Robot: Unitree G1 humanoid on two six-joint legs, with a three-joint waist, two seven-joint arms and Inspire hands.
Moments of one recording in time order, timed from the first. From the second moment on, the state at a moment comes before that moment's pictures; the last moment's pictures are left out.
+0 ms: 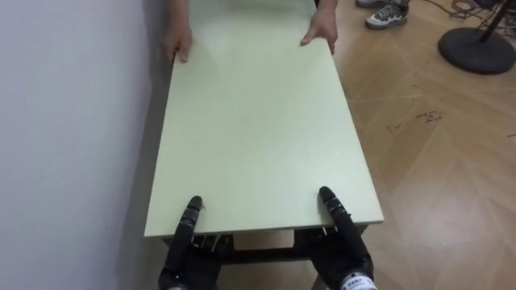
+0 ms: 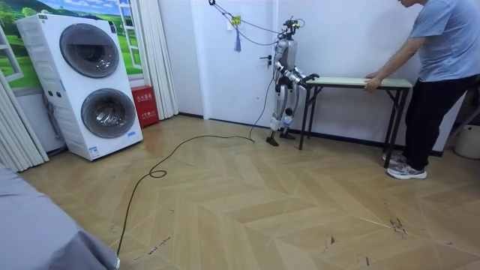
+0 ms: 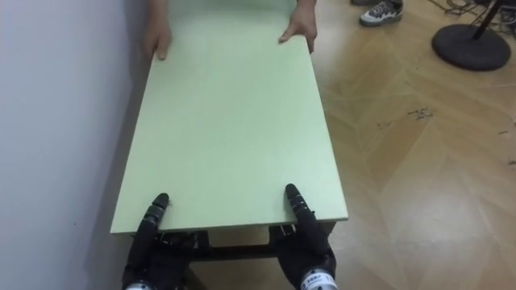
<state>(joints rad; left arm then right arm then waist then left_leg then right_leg) 0.30 0.04 -0.16 0.36 -1.24 0.00 -0.11 0.24 -0.11 0.28 0.33 1.40 -0.04 0.05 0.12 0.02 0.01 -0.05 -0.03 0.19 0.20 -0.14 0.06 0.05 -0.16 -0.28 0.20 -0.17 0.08</state>
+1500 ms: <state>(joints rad) 0.28 0.21 -0.26 0.41 -0.52 0.08 -0.35 0.21 -0.22 0.33 0.46 0.82 0.11 0.56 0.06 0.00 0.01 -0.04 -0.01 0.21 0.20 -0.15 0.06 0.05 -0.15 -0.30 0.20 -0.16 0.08</state>
